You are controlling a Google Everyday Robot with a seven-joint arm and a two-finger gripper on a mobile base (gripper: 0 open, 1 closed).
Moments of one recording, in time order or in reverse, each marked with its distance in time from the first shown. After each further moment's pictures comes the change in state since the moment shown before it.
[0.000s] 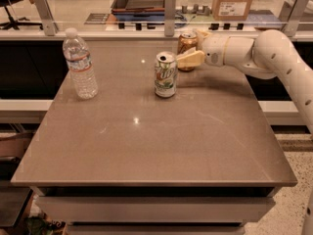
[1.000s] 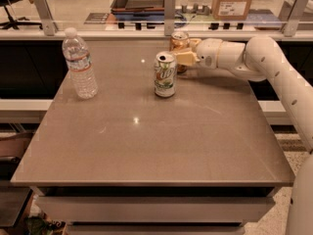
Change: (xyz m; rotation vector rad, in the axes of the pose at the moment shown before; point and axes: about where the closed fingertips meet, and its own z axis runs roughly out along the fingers) arm 0.017 -0.002 0.024 -0.042 -0.020 0.042
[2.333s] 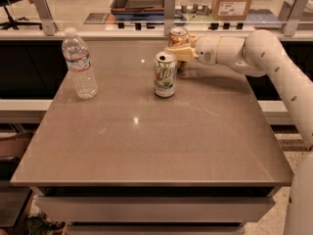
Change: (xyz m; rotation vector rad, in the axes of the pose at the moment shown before) arm -0.015 0.001 0.002 -0.002 0.000 -0.014
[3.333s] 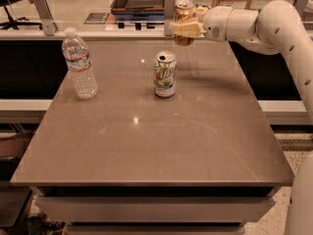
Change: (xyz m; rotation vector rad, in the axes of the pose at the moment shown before) arm -0.076 -0.015 -0.019 0.066 -0.008 -0.093
